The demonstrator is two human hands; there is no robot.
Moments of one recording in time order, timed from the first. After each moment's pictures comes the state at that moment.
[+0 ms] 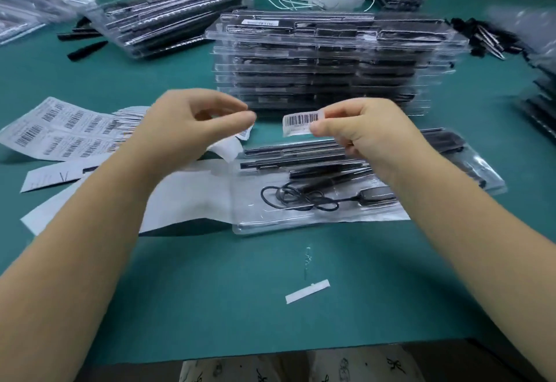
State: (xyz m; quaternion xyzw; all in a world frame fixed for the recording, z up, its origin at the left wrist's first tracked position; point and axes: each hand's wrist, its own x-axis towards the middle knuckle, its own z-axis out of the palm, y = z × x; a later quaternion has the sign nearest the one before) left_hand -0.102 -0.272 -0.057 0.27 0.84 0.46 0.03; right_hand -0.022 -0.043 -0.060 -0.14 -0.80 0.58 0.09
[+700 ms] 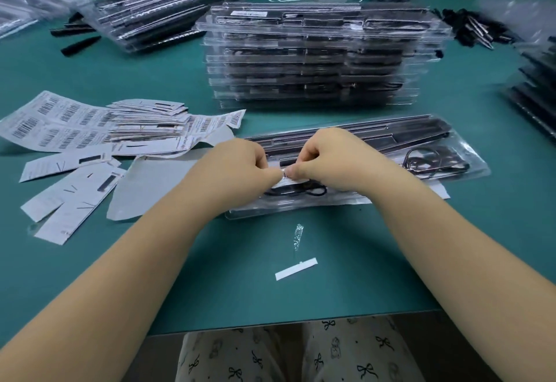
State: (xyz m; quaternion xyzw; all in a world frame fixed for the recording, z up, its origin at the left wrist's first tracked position) left_hand -0.046 -0.225 -0.080 0.22 0.93 0.26 0.12; right_hand -0.002 -0.064 -0.074 -0.08 -0.95 0.30 -0.07
